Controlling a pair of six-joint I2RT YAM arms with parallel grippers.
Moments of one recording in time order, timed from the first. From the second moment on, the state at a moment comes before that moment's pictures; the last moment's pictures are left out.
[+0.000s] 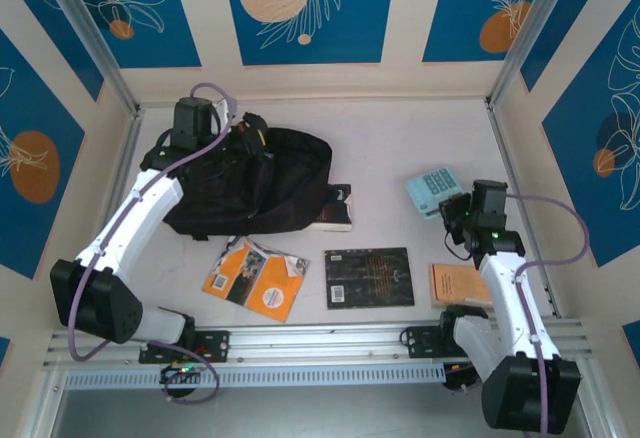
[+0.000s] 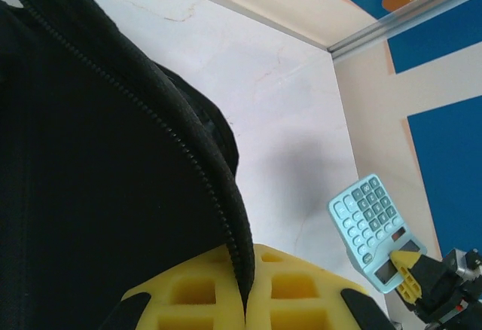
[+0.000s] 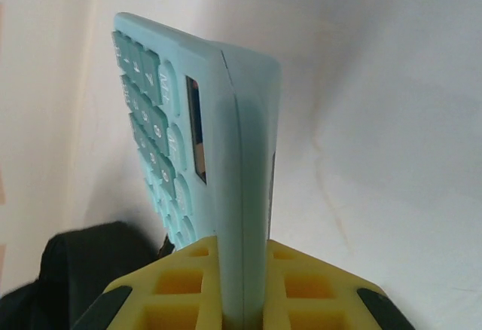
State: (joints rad) left arm -0.31 1.40 1.35 -0.52 0.43 -0.64; right arm -0.02 0.86 0.69 -0.57 -0.12 1.07
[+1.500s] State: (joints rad) left arm -0.42 1.40 1.43 -0.71 0.60 -0.49; right arm 0.50 1.43 1.39 -0.90 -0.29 0.88
